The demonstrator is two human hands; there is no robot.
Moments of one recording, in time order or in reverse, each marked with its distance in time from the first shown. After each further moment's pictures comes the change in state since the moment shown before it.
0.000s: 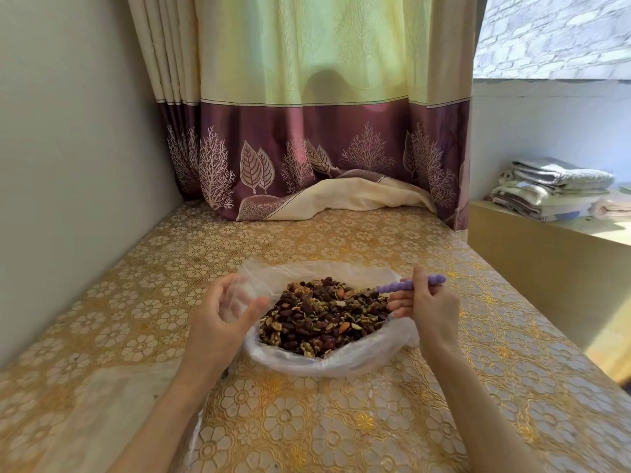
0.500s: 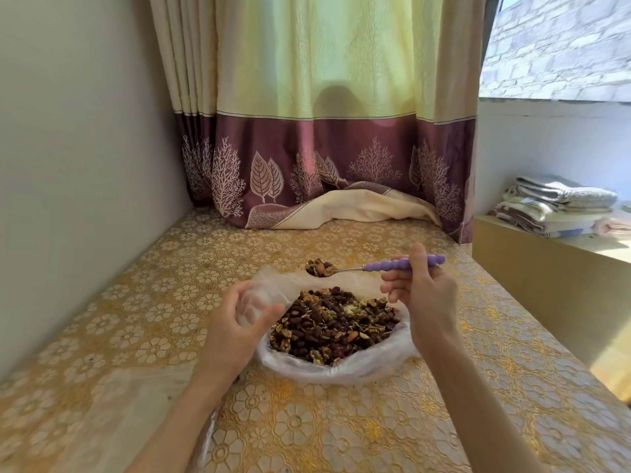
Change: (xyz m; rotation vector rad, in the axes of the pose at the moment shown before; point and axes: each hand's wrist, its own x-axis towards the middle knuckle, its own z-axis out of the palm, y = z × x) left_hand 0.001 0.006 0.001 0.050 -0.017 0.026; right_hand -0.017 -0.056 0.025 0.250 -0.175 -0.089
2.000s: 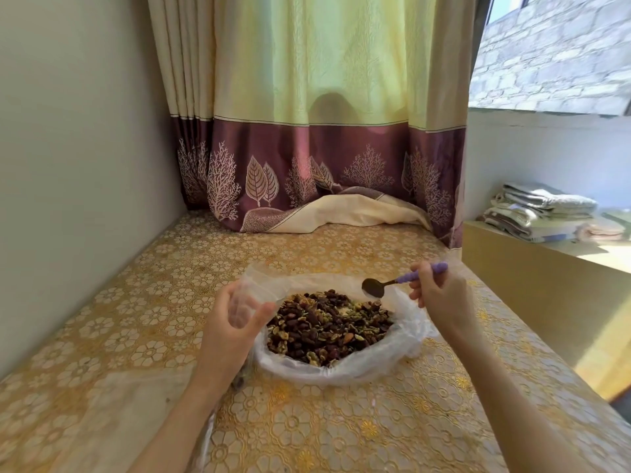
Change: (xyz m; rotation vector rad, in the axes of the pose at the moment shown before) left_hand -0.006 0.020 -0.003 -0.170 0.070 -0.011; right_hand 0.033 0.018 -0.049 -0.611 0.037 -0.148
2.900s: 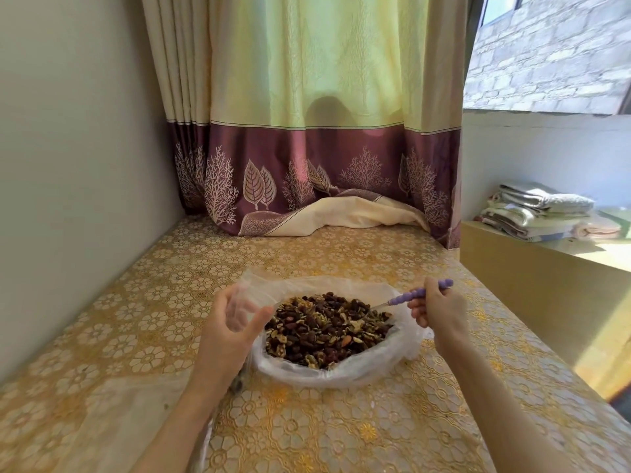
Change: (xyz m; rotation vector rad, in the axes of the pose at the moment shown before) left_hand 0.001 0.002 -0.002 0.039 -0.026 -0.026; right_hand -0.003 0.019 0.003 0.290 0.034 0.396
